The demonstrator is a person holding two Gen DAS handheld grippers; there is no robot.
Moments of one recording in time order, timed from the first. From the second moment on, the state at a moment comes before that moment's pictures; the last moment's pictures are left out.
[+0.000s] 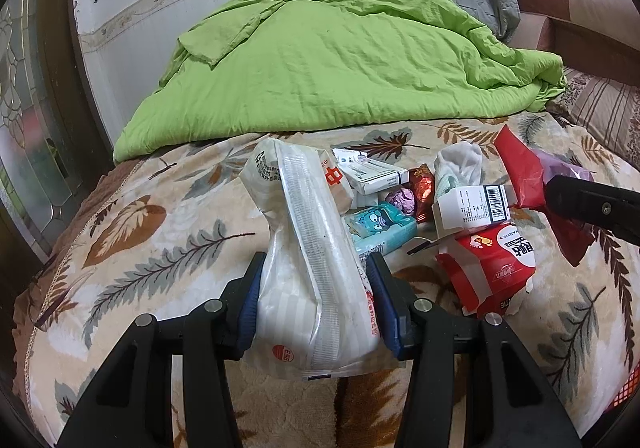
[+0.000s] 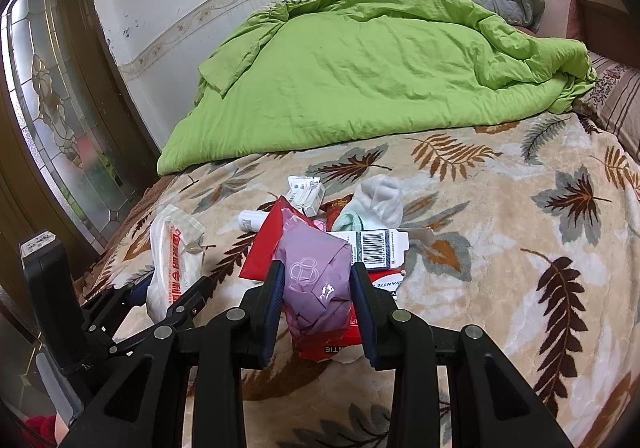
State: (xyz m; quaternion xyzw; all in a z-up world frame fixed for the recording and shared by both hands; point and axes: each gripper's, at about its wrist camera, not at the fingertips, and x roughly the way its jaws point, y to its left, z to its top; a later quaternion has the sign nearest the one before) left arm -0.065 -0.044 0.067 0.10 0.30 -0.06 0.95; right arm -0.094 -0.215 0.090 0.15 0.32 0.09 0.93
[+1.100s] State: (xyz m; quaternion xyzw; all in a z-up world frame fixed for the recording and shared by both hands) left arm -0.066 -0.051 0.066 0.10 0.30 -0.06 0.95; right arm -0.095 -0.216 0.090 0.15 0.32 0.09 0.93
